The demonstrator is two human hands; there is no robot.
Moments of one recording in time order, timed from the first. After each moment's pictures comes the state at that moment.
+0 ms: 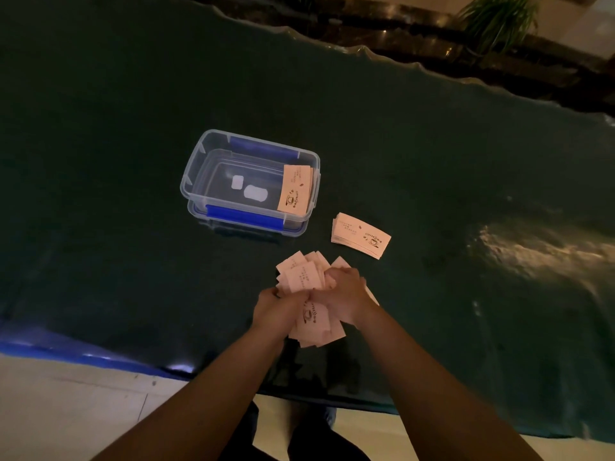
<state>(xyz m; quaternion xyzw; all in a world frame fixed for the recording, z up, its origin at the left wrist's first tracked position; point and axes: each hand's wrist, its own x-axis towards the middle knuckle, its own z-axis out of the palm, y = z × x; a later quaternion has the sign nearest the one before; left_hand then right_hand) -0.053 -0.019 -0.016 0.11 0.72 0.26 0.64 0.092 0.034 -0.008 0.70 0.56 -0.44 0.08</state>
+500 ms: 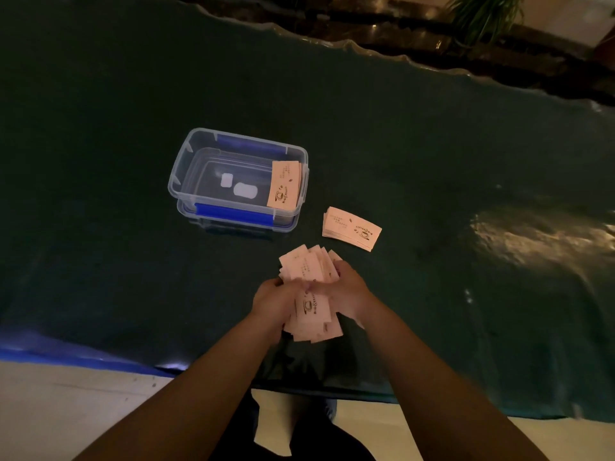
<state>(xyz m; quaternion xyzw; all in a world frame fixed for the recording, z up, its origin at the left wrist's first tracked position) -0.044 -0.005 -0.012 0.11 0.71 0.23 0.66 0.105 0.027 -0.009 0.72 0.41 -0.55 -0.07</state>
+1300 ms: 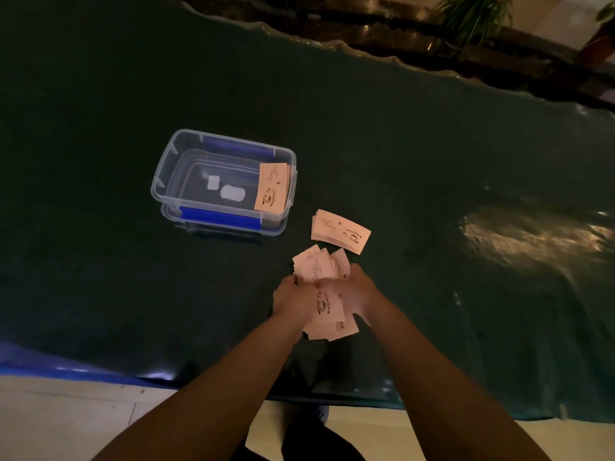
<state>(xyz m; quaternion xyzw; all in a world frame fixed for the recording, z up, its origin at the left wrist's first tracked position) 0.012 0.013 -0.023 0.19 0.75 0.18 0.60 0.142 0.038 -0.015 0.76 0.37 -0.54 -0.03</state>
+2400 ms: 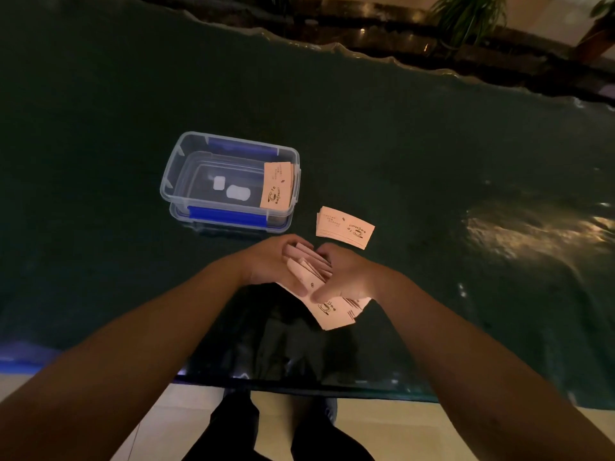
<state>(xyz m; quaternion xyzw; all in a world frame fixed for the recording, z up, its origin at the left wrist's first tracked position) -0.085 0.071 0.010 0.60 0.50 0.03 0.62 0.128 0.055 0.029 0.57 0.64 -0.50 0.09</state>
